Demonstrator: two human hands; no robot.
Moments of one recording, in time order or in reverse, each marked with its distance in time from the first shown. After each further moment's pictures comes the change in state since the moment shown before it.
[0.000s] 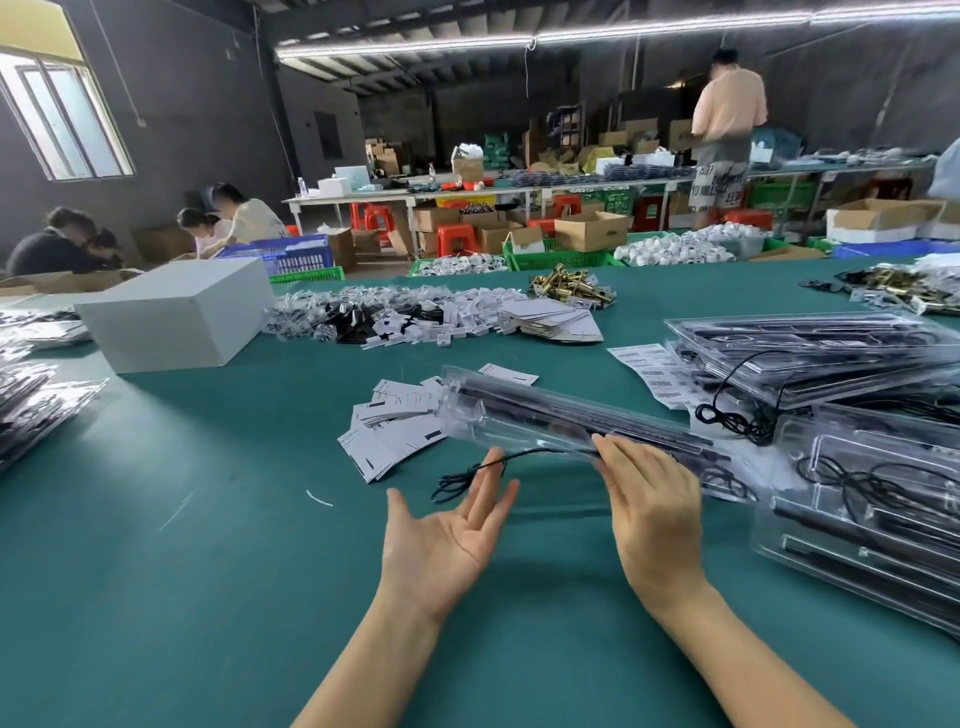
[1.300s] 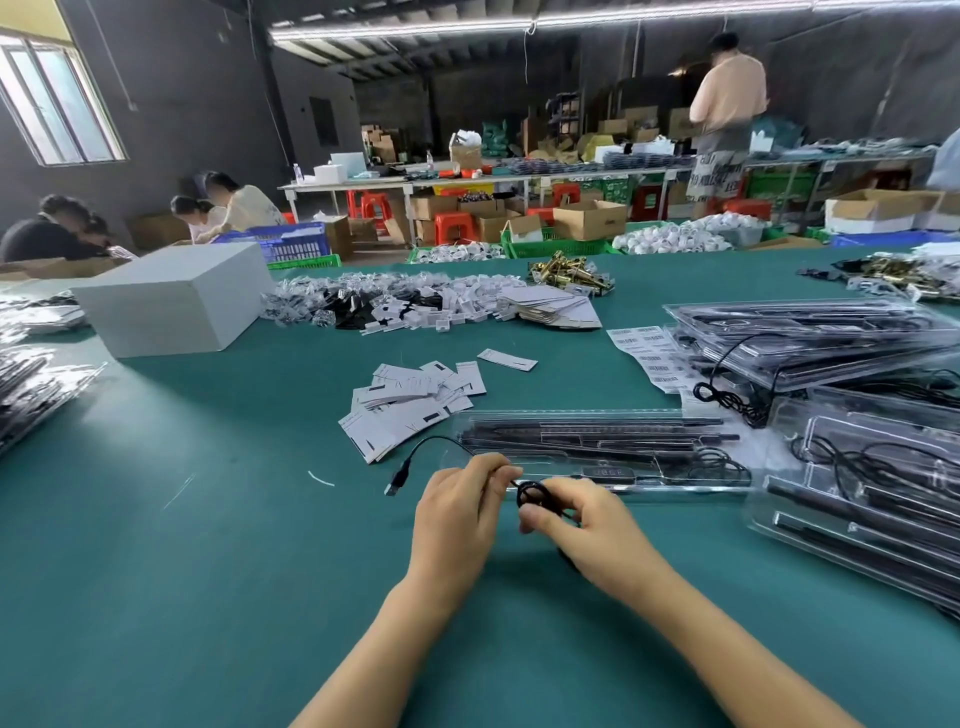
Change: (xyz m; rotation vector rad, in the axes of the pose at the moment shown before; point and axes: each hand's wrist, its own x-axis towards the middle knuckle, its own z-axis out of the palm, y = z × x) left_hand 0.001 -0.021 -0.017 2.145 -0.054 1.334; right_hand -0.004 -0.039 -0.019 0.668 -0.821 0.365
